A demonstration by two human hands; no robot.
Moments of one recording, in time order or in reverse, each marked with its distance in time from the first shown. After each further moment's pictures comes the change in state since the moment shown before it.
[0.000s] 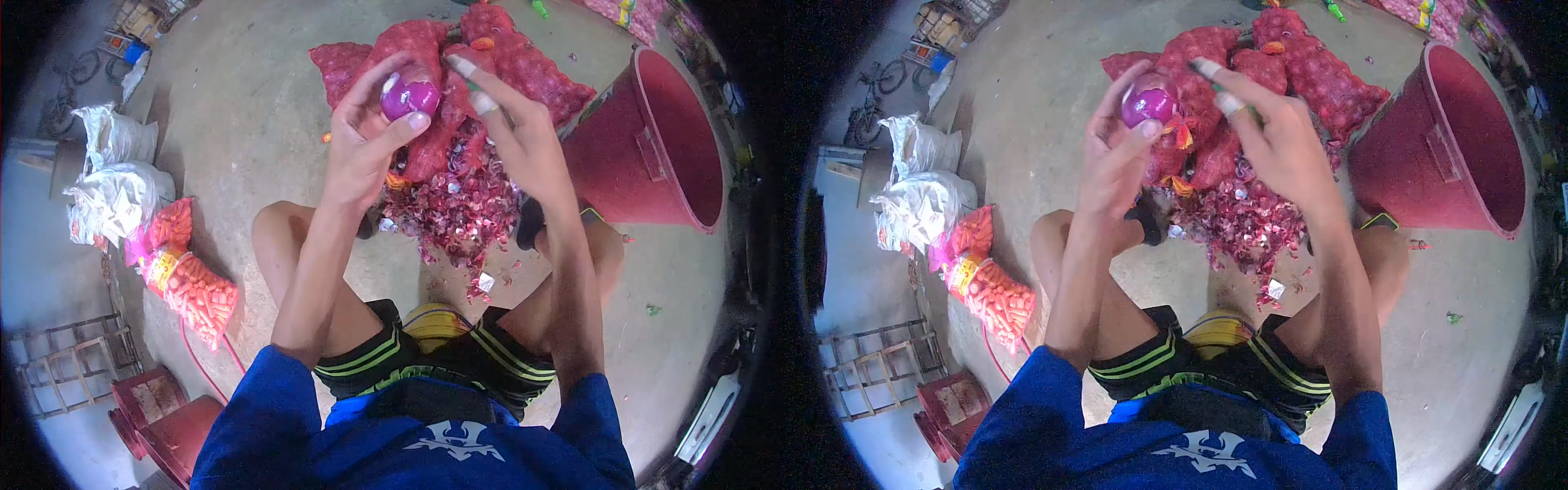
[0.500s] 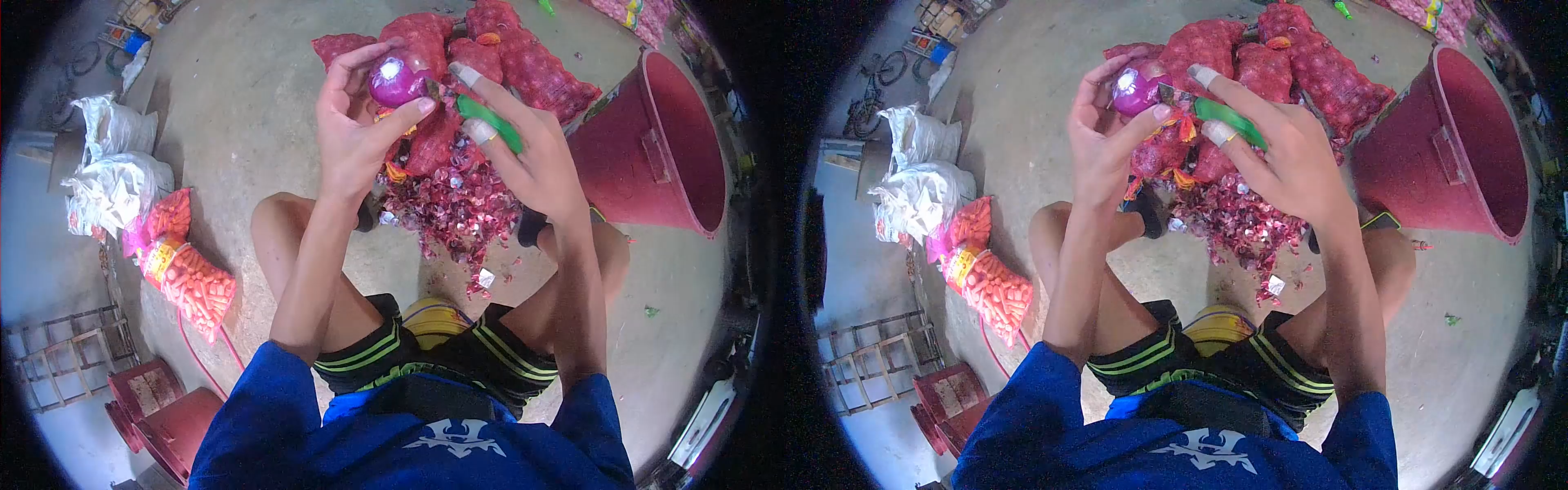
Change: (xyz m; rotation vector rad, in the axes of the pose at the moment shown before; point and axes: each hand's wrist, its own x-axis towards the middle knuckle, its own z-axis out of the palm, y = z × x) left_hand 0.003 0.006 -0.005 0.283 0.105 0.196; right_hand -0.006 -0.023 -0.011 -0.070 -0.176 0.028
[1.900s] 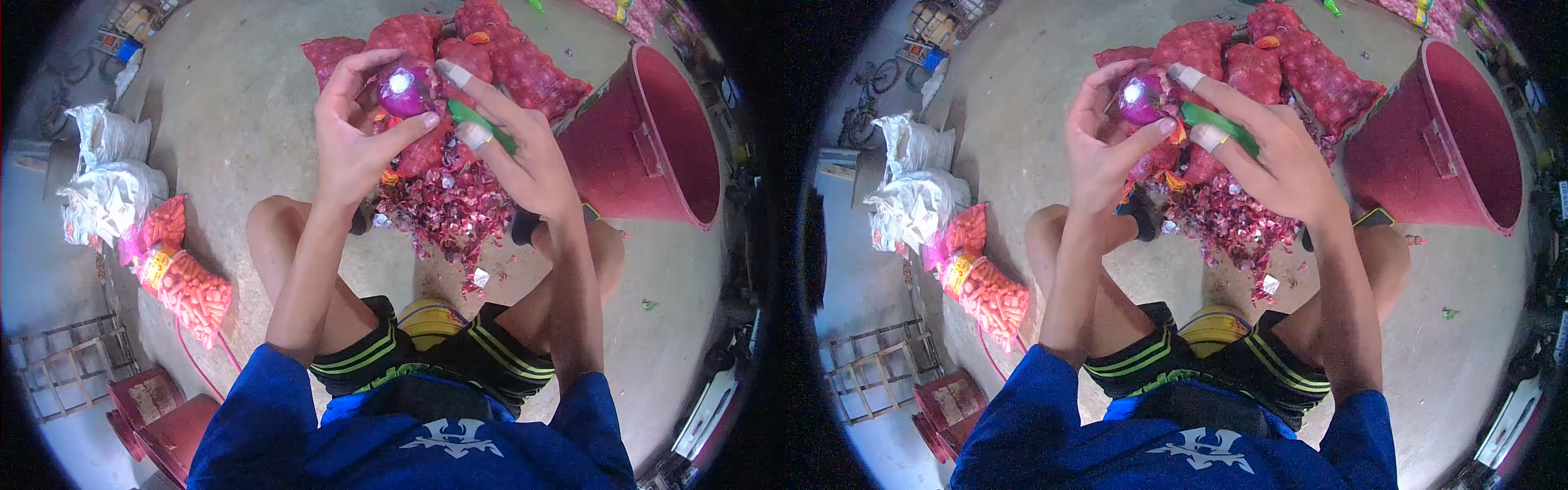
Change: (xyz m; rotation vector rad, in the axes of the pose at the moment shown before) left_hand -0.003 0.004 0.012 0.064 -0.061 -0.018; right_hand 0.001 -0.013 -0.013 0.225 -0.082 0.136
